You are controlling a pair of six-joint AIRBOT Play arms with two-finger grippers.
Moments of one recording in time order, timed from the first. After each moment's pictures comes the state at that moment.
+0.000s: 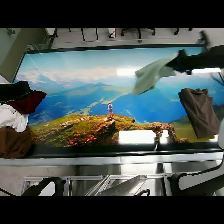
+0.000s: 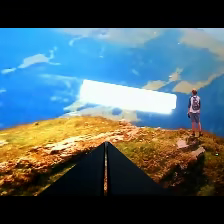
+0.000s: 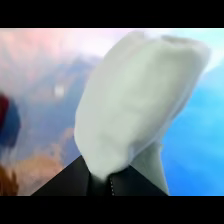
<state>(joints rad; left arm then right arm) 0.22 -1.09 1.41 -1.91 1.32 1.65 -0.32 -1.68 1.87 2.44 -1.32 -1.67</state>
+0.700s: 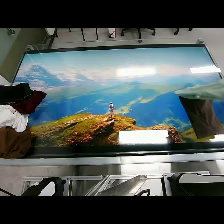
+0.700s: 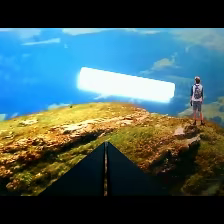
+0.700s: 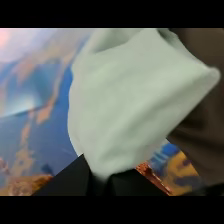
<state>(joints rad) 0.22 -1.09 1.41 -1.91 1.37 1.63 -0.79 -1.55 1.86 2.06 -1.67 -1.51</state>
